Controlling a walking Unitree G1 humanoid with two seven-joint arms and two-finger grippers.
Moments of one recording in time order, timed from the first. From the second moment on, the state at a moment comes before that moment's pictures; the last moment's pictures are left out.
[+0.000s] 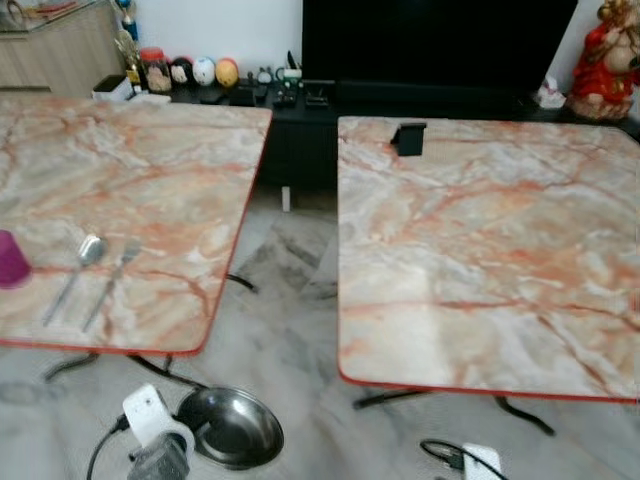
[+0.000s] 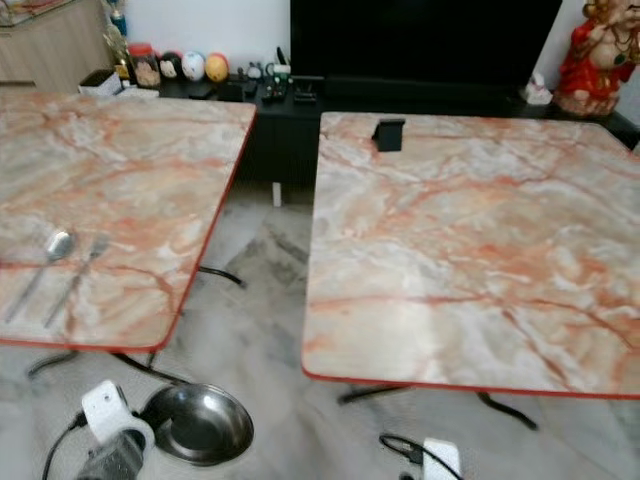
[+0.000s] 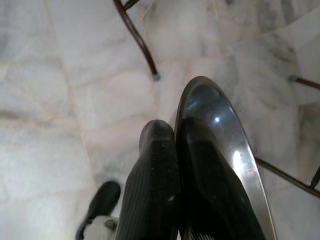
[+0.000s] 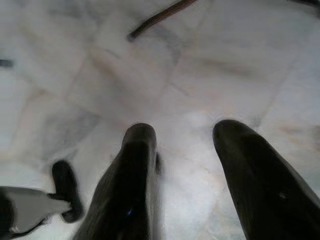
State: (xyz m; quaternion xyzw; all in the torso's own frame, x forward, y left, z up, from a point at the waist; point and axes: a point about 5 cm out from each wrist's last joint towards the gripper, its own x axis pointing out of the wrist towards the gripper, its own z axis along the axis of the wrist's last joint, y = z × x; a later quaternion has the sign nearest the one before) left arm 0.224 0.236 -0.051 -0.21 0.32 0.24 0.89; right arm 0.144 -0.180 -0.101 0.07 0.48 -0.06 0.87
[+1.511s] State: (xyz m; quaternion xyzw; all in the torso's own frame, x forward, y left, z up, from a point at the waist) left arm 0.234 0.215 -0.049 -0.22 0.32 0.22 0.89; right arm 0.141 -0.195 -0.100 0.05 0.49 -0.07 0.87
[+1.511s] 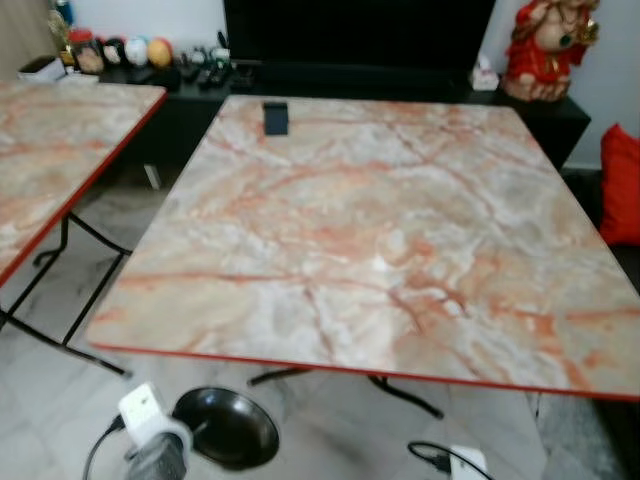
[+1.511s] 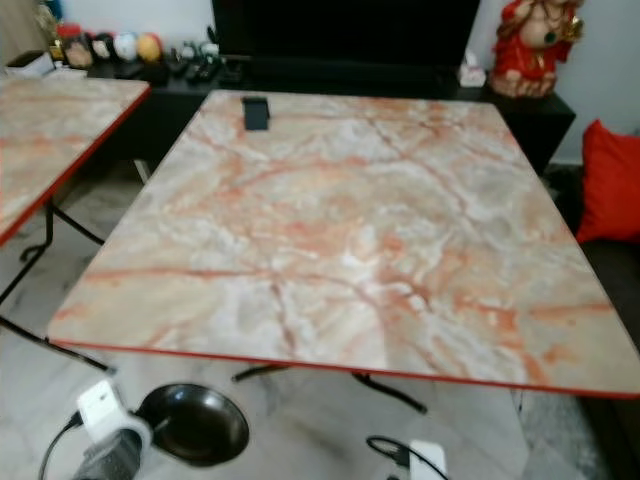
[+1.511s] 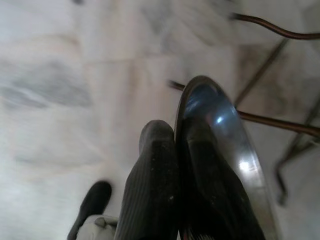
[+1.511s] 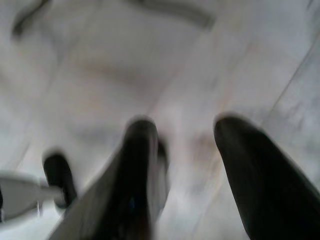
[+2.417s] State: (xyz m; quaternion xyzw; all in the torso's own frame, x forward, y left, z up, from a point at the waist) left arm 0.234 0.202 -0.053 -0.17 0.36 0.12 0.91; right arm 0.144 -0.194 -0.099 0.06 0.48 -0.08 0.87
